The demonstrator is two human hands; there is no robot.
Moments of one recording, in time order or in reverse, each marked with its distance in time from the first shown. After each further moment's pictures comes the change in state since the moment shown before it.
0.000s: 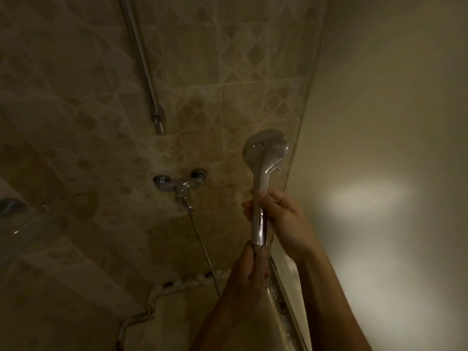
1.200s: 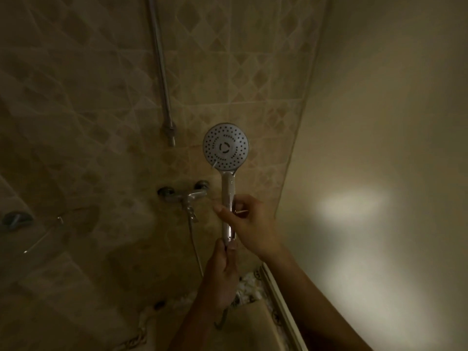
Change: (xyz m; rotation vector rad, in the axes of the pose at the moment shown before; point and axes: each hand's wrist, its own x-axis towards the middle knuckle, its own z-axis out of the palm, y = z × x) left_hand -0.012 0.018 -0.100 0.162 0.152 -0.045; right_hand -0.007 0.001 0.115 -0.513 0.113 -0.228
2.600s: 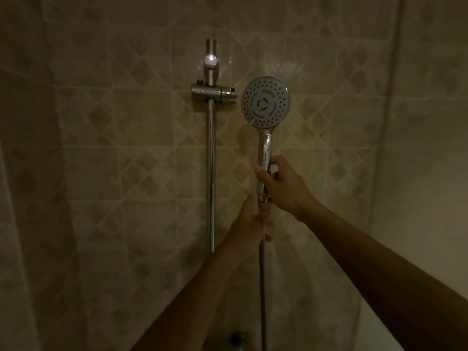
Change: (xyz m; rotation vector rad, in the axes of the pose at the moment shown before) left_hand 0.274 0.284 -0.085 -0.014 0.006 0.393; right_hand 0.294 -0.233 -0.066 -0.149 0.022 -0.395
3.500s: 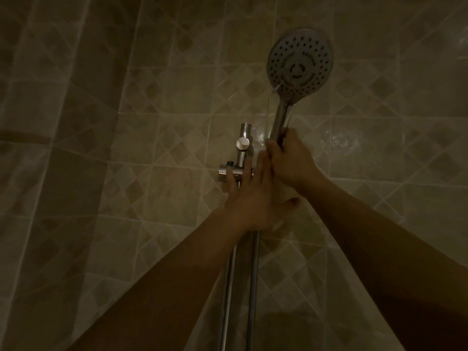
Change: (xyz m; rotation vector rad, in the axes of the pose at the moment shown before) left_hand 0.174 0.149 -0.086 1.238 0.423 0.388; right_hand 0.214 -0.117 -0.024 0.092 0.141 -0.490
